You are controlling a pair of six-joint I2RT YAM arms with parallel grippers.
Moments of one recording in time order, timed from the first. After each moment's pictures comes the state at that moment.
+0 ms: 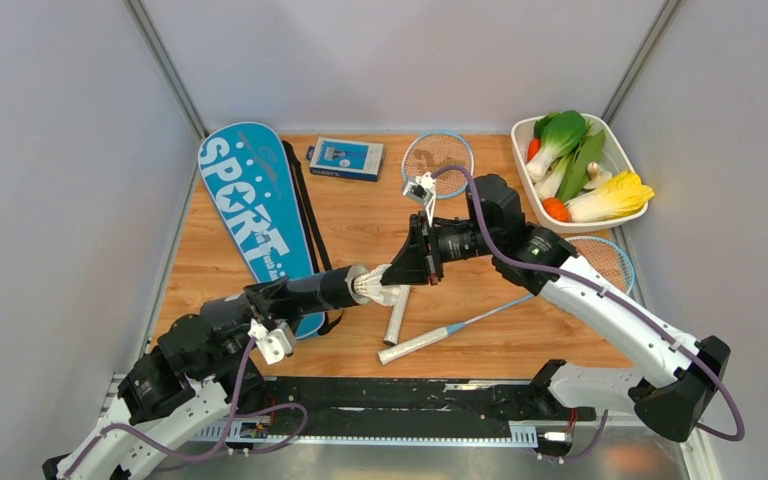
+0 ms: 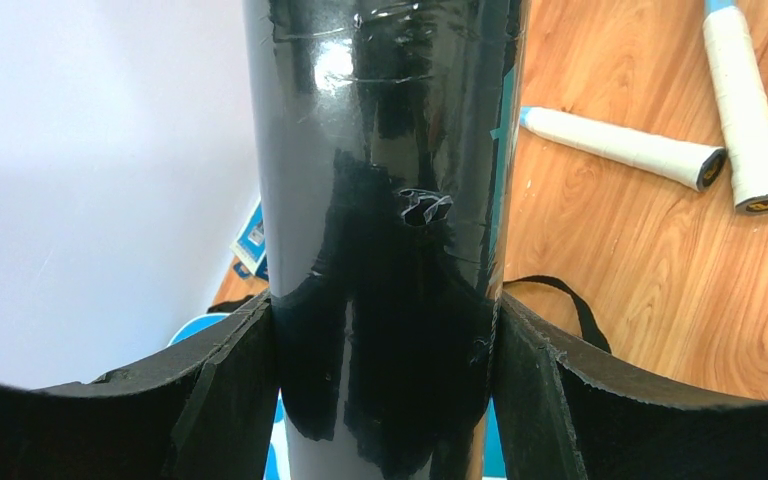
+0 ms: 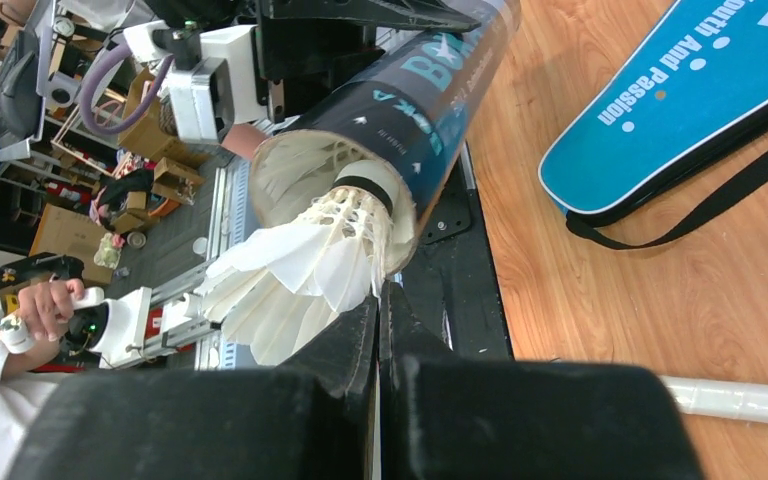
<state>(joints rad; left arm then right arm) -0.89 0.06 0.59 -0.69 0.01 0.71 0.78 1.17 1.20 -0.33 -0.85 0.43</state>
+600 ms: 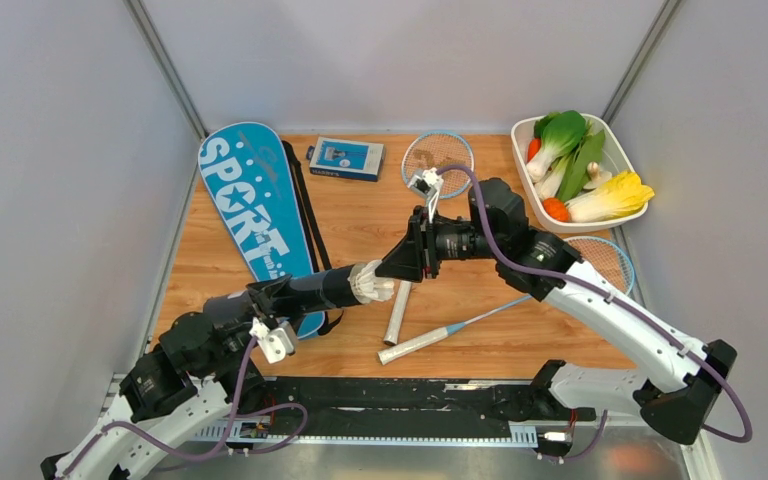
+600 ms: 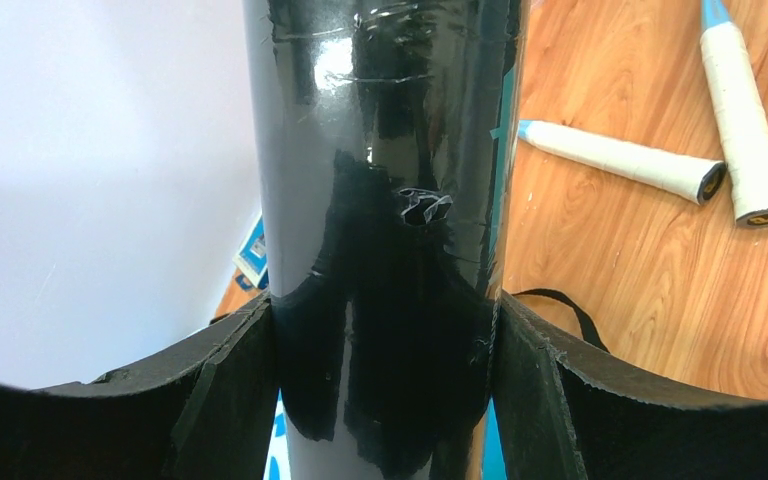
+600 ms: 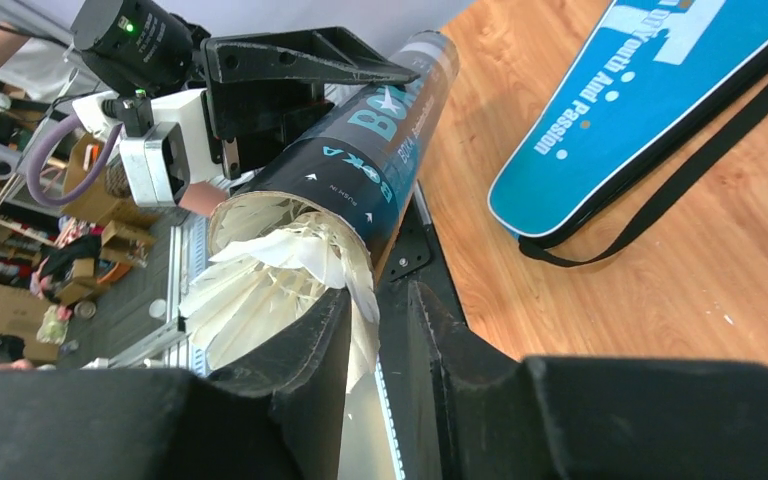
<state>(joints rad) -0.89 0.08 0.59 -0.66 0.02 0.71 0.83 1.16 1.21 -0.32 -0.64 0.47</state>
